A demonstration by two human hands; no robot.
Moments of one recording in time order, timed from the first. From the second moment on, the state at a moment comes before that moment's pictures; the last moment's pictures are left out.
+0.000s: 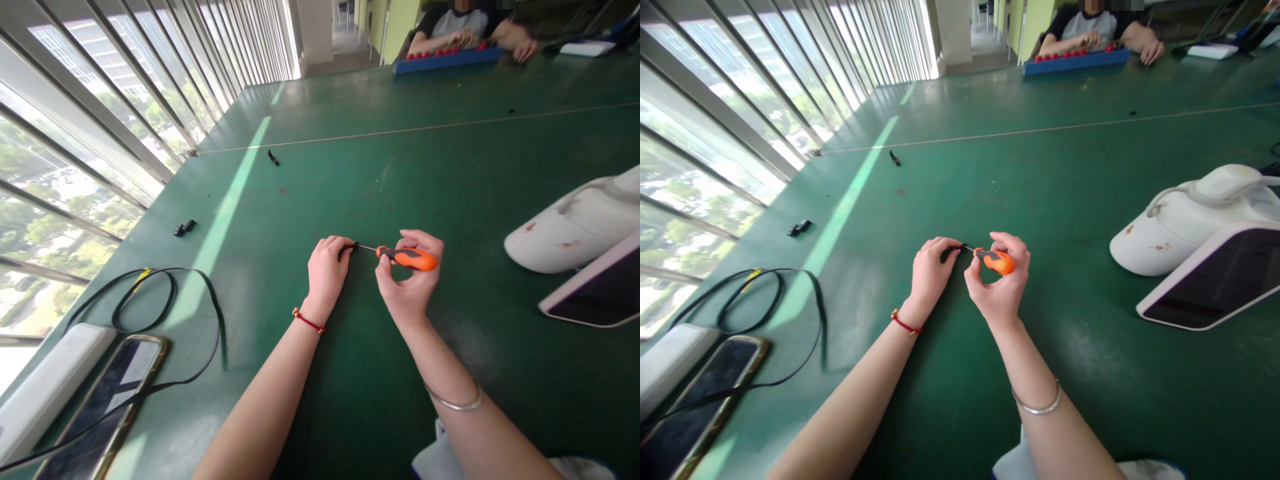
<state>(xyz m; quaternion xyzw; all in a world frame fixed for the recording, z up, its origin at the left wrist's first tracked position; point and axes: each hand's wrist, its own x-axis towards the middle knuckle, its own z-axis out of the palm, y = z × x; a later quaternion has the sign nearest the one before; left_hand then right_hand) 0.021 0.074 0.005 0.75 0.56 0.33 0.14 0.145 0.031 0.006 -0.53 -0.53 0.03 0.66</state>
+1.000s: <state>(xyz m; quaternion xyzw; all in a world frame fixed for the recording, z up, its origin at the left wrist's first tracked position) 0.020 0.075 0.004 0.75 0.56 0.33 0.15 0.149 0.029 0.011 -0.56 -0.51 0.08 0.64</state>
